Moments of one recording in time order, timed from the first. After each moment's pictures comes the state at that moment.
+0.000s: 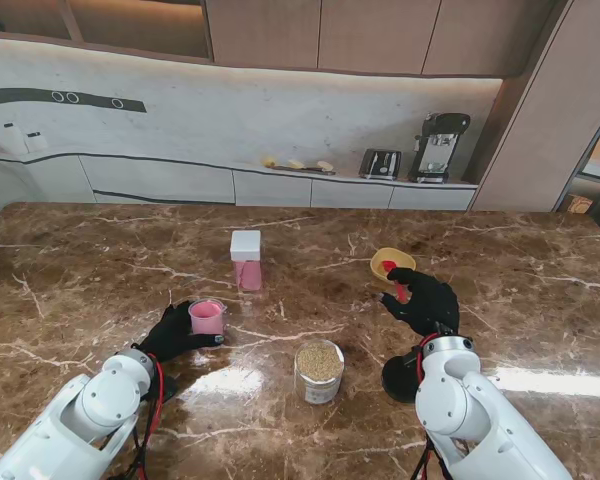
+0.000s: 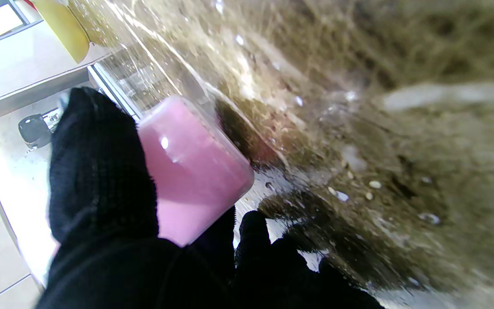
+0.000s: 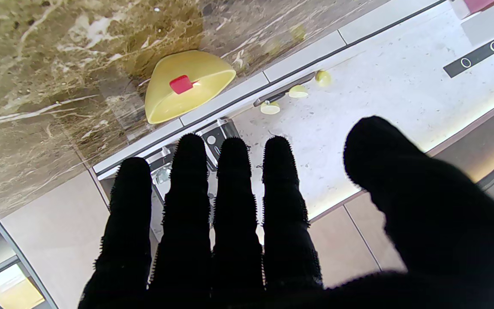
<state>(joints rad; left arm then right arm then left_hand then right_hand) 1.58 -1.13 -1.25 -1.38 0.28 0.07 -0.05 -1.63 -1.18 1.24 -1.53 -0.64 0.16 -0.40 0.86 -0.34 -0.20 -0.08 0.53 -0.07 0.37 0.26 0.21 -0.11 0.16 0.31 0.06 -0.26 0.00 0.10 -0.10 -0.37 -0.15 0.00 0.34 -0.54 1.00 -0.13 0.63 -0.05 0.42 0.60 0.72 -0.01 0.37 0.43 0.67 0.03 0.40 0.47 0.26 0.13 0.87 0.55</state>
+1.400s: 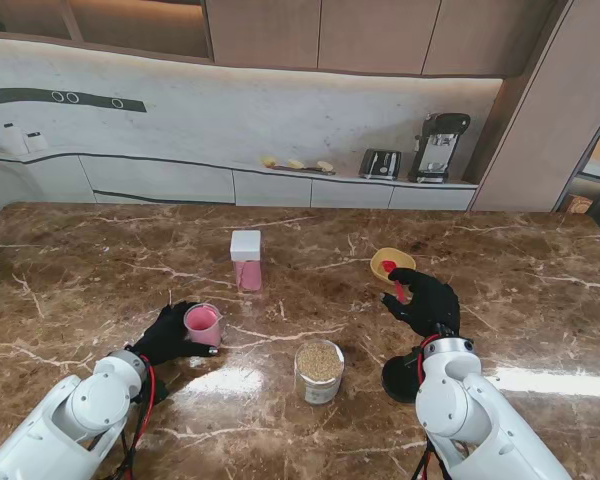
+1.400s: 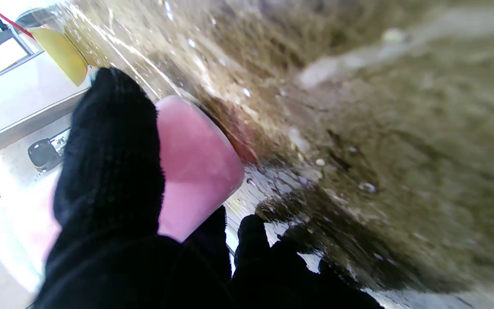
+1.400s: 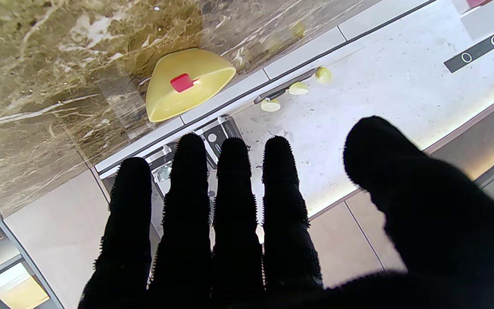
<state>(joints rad) 1.58 -1.12 -1.27 -1.36 0.35 -0.01 -0.09 -1.64 -1.18 1.25 -1.53 -0.63 0.15 -0.42 0.88 -0.47 -0.03 -0.06 0.49 -0.18 0.36 0.27 0.20 -0.12 0.13 0.30 0.05 -0.26 -0.01 0.11 -0.11 -0.37 -0.15 0.00 0.34 -0.54 1.00 -0.13 0.63 -0.05 0.42 0.60 0.72 -0.01 0.37 0.43 0.67 0.03 0.40 0.47 0.26 0.13 0.87 0.55</state>
